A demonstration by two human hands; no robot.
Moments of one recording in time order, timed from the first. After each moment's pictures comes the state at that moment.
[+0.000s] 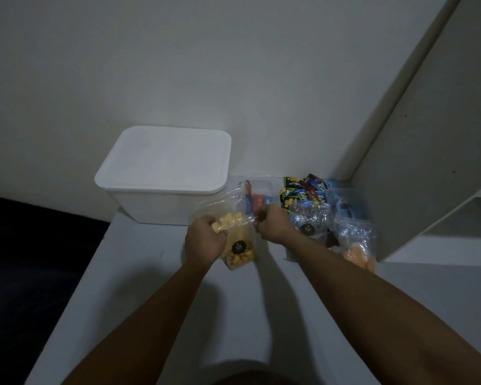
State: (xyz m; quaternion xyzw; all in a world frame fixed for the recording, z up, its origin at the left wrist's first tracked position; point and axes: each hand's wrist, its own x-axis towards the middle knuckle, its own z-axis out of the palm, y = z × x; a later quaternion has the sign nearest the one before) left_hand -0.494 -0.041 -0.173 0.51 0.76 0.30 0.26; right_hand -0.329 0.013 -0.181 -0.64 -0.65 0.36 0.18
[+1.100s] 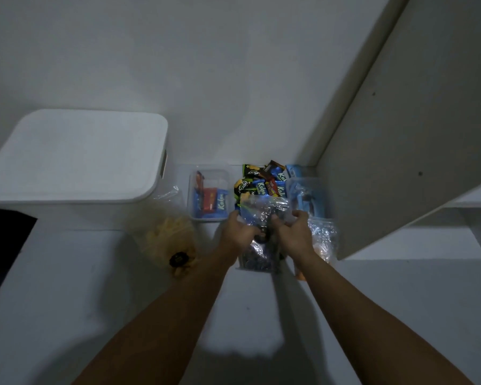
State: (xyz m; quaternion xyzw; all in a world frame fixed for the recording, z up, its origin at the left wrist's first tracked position) left_hand -0.319 0.034 -0.222 0.41 0.64 0.27 0.59; right_hand -0.185 0.016 -0.217 -0.75 -0.39 0.41 0.33
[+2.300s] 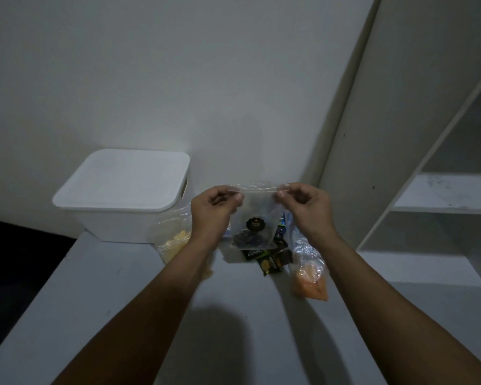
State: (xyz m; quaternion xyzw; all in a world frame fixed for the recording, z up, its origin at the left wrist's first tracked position) left_hand -0.341 -0.022 -0.082 0.46 0.53 0.58 0.41; right_hand -0.160 -0.008 -0.090 -0.50 -0.52 0.39 0.57
